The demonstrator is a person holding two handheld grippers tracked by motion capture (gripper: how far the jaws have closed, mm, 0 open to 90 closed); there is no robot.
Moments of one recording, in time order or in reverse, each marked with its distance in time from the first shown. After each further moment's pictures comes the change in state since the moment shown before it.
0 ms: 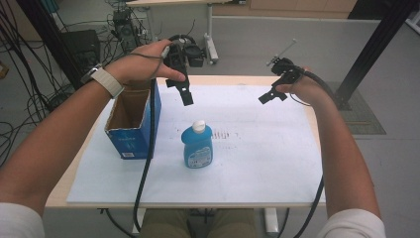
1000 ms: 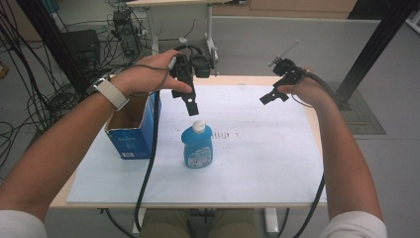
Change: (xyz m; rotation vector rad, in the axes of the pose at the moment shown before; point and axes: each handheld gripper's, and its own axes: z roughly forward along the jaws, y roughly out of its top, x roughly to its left) left arm -0.024 0.012 0.014 0.014 -0.003 0.009; right arm 0.000 -0.006 -0.002 -0.009 0.001 0.004
